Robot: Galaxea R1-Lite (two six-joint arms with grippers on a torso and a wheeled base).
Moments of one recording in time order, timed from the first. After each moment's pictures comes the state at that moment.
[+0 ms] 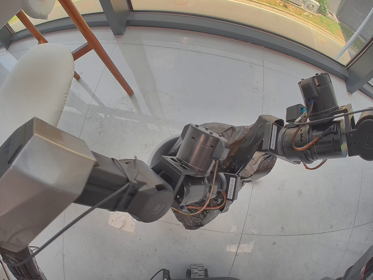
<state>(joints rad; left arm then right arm) -0.82 2.07 -1.29 -0.24 0.01 -0.37 0.59 1.68 -1.18 0.14 -0.05 0.62</state>
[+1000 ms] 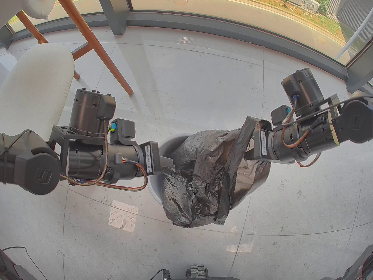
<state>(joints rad) -0.56 1.68 -1.02 -0.14 -0.27 -0.52 0.59 1.79 -1.39 0.39 0.05 0.48</state>
